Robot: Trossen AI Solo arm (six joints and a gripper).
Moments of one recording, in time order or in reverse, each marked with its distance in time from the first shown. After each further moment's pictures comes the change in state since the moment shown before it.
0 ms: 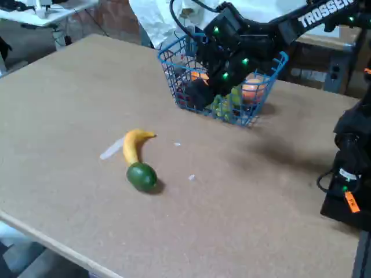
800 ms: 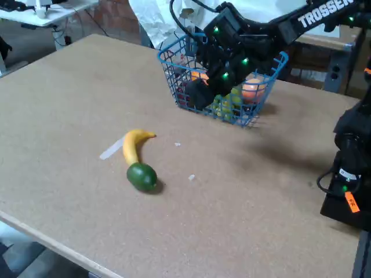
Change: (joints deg) arm 0.0 0.0 0.0 -0.1 -0.2 0.0
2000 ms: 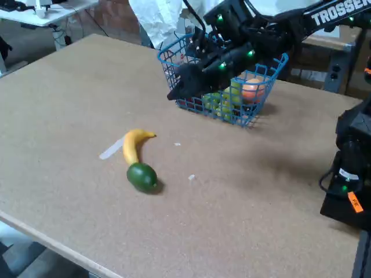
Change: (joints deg) arm 8.1 -6.1 0.0 3.7 -10.9 12.7
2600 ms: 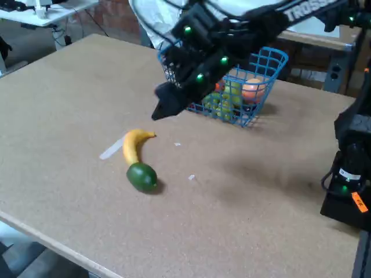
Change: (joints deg) arm 9.6 12.6 13.9 -13.7 8.9 -1.4
